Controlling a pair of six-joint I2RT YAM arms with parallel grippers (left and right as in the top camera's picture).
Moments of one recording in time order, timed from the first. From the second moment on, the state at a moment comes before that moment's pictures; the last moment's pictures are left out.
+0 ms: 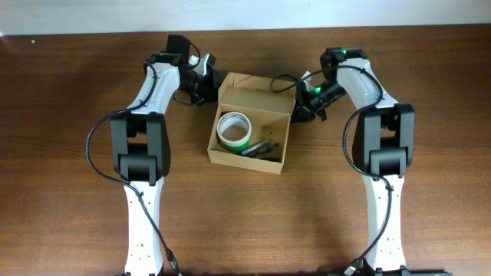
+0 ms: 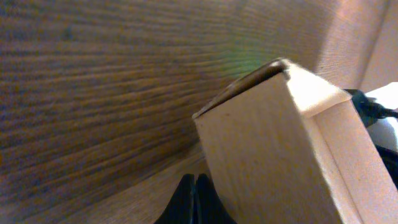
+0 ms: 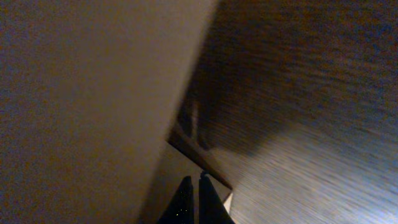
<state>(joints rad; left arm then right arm) -0.10 2.58 2.16 -0.90 0.78 -0.29 0.09 2.58 2.14 -1.32 -0.80 0.13</state>
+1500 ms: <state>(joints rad) -0.05 2.58 2.16 -0.80 1.52 -0.29 0.09 2.58 2.71 -1.69 -0.97 0.08</state>
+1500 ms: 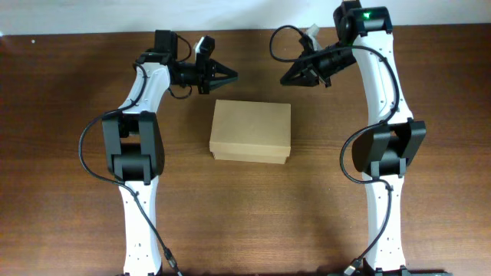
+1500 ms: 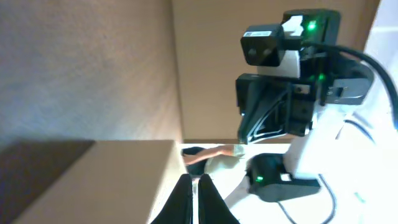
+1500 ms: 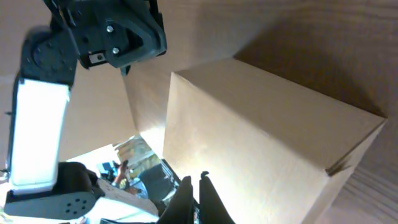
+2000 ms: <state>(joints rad) -0.15 2.26 2.16 -1.27 0.64 0.26 0.17 2.32 2.71 -1.69 -0.49 0.02</state>
